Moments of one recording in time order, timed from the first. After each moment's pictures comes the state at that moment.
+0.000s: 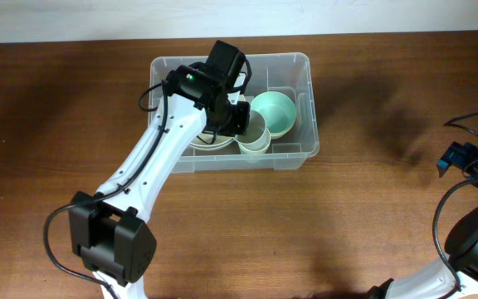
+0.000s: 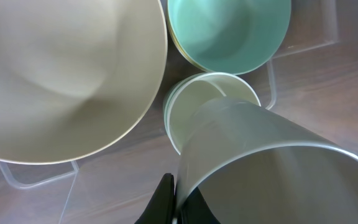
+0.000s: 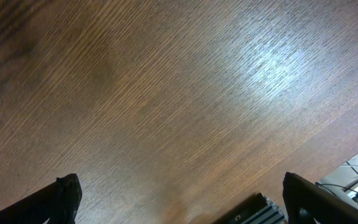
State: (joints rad) left arm -0.48 1.95 1.87 -1.16 0.12 -0.27; right arm -0.62 1.88 1.58 -1.34 0.16 0.17
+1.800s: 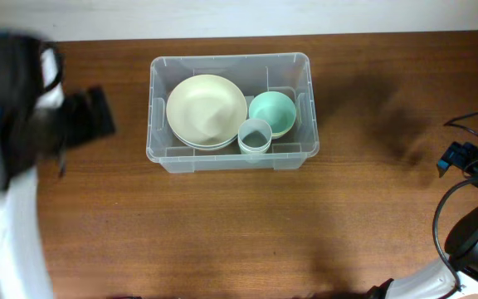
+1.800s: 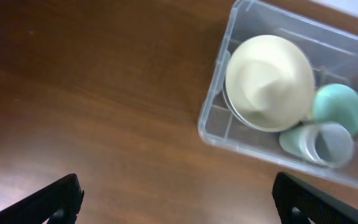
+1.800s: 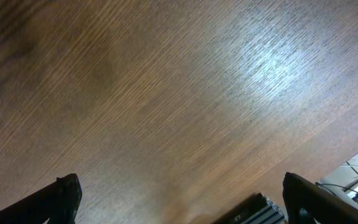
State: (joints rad) left arm 0.04 1.49 2.18 -1.68 -0.05 -0.28; right arm -0.62 1.88 1.58 -1.34 0.16 0.17
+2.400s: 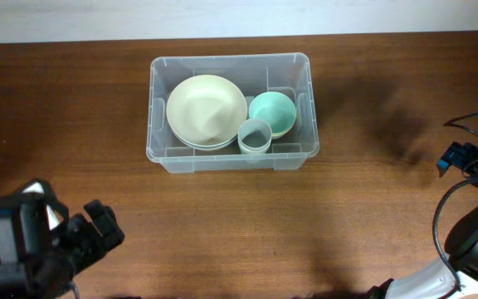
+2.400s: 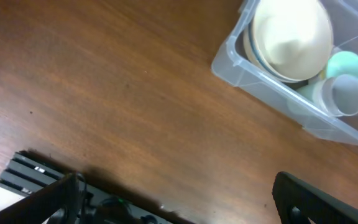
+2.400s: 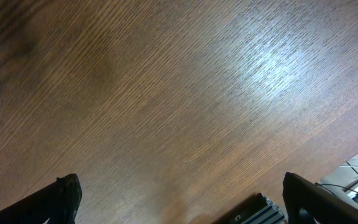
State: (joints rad) left arm 0.04 0.92 1.61 -1.69 -0.04 -0.51; right arm -0.62 1.88 1.58 -1.34 0.16 0.17
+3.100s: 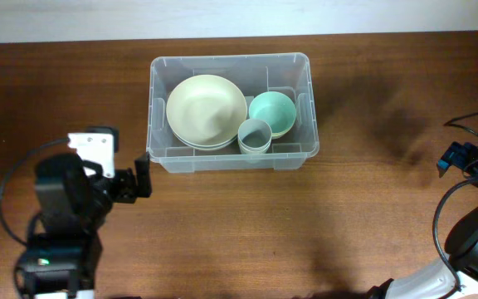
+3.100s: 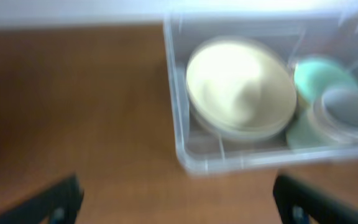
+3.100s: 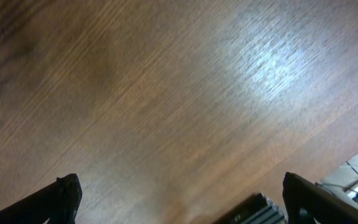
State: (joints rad) left arm 0.04 0.83 0.89 -0.63 0.13 0.06; right arm -0.62 1.88 1.58 -1.34 0.16 0.17
